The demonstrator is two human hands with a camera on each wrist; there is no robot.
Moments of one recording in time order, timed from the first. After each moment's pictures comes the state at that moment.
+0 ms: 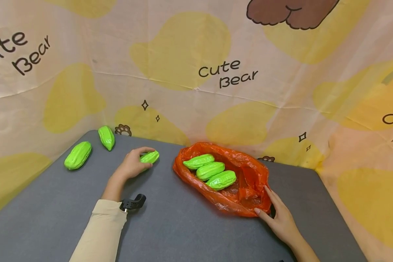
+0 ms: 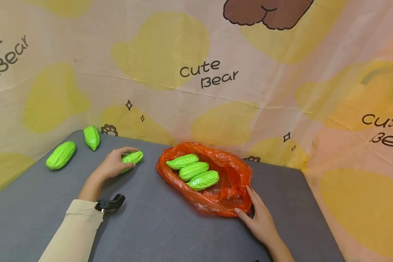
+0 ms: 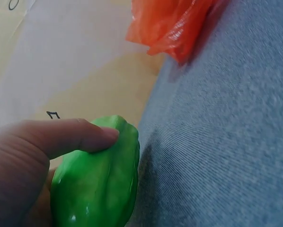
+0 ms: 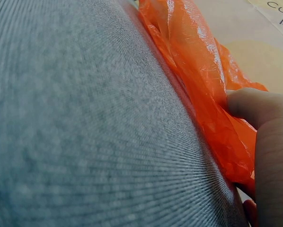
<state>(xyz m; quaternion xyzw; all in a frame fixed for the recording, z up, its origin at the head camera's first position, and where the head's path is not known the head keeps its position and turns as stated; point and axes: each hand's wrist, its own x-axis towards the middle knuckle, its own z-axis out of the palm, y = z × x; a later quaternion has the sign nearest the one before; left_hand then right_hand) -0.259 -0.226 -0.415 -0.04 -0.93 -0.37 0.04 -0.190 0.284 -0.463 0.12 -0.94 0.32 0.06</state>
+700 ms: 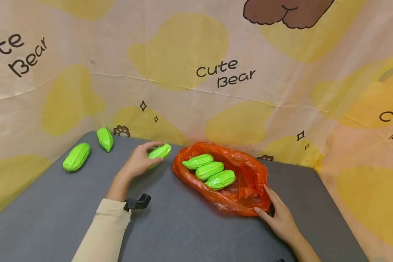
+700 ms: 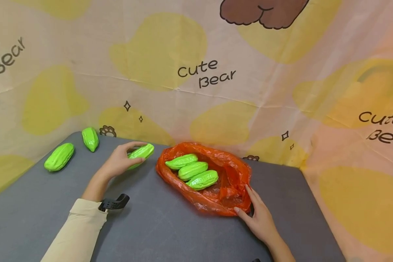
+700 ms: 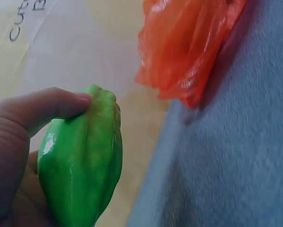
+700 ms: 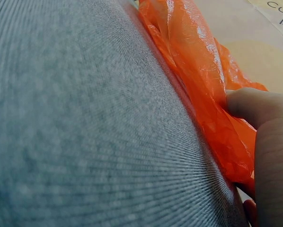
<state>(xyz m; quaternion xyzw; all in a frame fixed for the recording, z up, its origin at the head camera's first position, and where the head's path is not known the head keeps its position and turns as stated) -0.263 -0.199 -0.395 -0.10 -0.90 -0.42 0.07 -0.191 0.285 -0.465 0.12 -0.94 0.32 0.07</state>
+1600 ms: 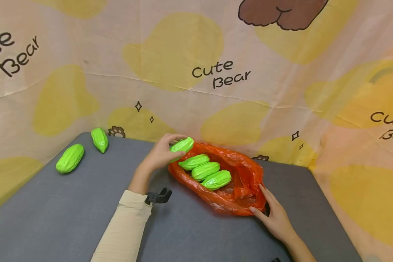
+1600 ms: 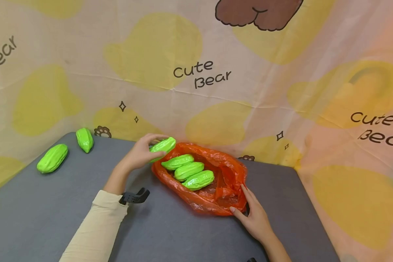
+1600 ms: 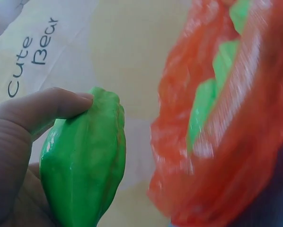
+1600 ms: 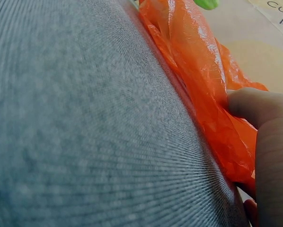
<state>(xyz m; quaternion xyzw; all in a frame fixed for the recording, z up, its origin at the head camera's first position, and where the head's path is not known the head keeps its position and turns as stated) -0.285 -0.125 -0.365 -0.17 -0.86 -0.48 0.07 -0.190 0.284 -0.464 0.12 -0.94 0.33 0.06</state>
